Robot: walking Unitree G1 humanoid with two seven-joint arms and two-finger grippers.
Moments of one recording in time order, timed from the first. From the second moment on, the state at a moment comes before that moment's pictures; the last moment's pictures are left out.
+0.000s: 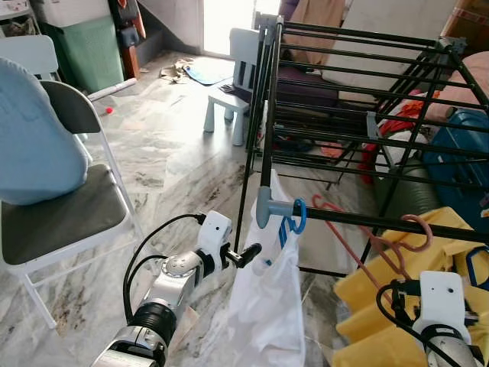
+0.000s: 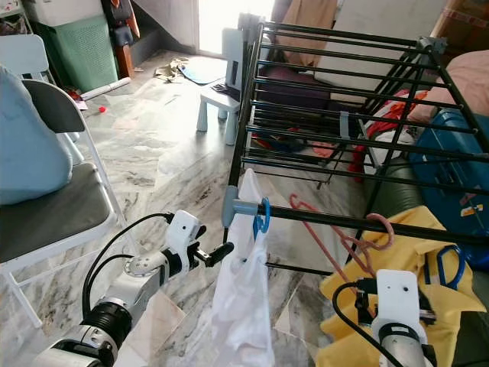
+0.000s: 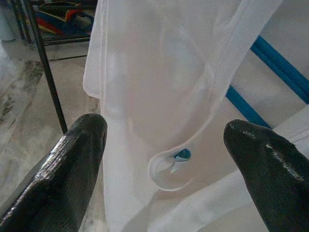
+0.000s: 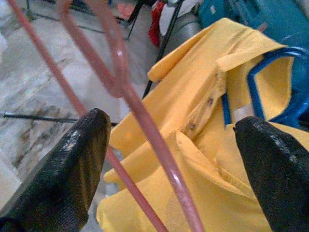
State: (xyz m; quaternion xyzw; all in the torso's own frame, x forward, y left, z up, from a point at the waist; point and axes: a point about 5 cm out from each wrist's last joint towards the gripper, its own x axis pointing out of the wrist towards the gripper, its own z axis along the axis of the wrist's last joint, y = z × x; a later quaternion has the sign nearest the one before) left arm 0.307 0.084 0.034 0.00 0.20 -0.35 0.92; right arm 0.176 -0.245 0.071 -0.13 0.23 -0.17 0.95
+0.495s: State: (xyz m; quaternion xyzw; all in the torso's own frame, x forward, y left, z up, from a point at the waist) left arm 0.307 0.083 0.037 0.00 0.18 -0.35 0.92; right arm 0.178 -0.237 0.085 -0.15 0.16 -0.18 0.96
